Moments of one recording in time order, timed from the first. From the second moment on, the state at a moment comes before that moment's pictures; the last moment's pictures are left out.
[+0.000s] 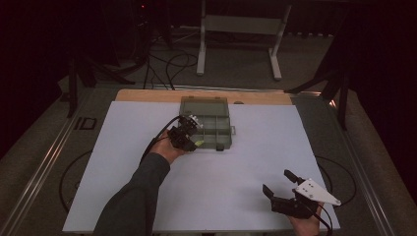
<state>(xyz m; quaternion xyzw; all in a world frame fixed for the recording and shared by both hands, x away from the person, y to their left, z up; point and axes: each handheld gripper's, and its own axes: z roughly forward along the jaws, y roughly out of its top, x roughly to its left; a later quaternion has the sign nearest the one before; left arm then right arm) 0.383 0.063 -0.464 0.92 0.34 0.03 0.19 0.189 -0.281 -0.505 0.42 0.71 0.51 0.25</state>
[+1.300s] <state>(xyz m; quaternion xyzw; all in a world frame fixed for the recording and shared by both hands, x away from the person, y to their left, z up) 0.418 0.032 -0.433 0.92 0.35 0.04 0.19 0.189 -0.282 -0.505 0.42 0.71 0.51 0.25</state>
